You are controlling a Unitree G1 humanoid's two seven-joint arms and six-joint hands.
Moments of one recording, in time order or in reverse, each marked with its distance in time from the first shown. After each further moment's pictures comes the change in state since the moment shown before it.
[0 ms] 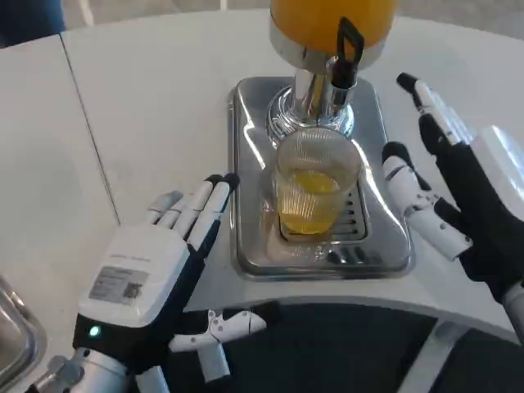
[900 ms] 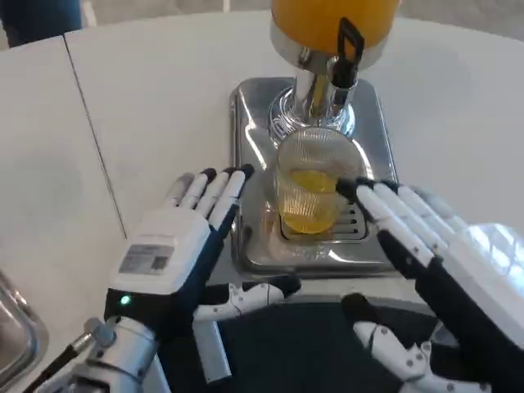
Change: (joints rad) left arm -0.162 -0.044 -0.074 0.135 -0.055 0.092 -0.082; right arm 0.429 -0.180 -0.128 -0.179 0.028 -0.452 0.039
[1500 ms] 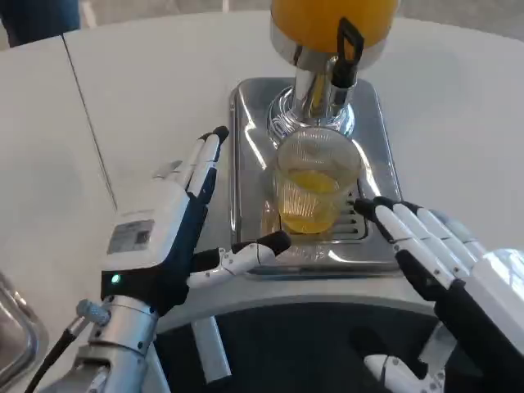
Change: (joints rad) left arm -0.079 -0.038 0.012 0.094 -0.137 -0.016 0.095; right arm 0.134 0.055 -0.047 -0.040 0.015 -0.035 0.006
